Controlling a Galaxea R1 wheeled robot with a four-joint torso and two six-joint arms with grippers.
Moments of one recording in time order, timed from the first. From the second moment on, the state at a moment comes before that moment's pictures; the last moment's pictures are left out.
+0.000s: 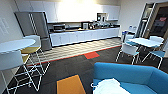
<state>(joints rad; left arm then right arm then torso) 1.46 2.95 -2.83 1.59 -0.26 -1.40 -1.54 3.04 -2.76 0.13 0.01 -0.21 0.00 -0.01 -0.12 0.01</state>
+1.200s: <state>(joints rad) 1.46 2.95 -2.83 1.59 -0.26 -1.40 -1.54 3.04 -2.74 0.13 0.01 -0.21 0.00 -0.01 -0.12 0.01</state>
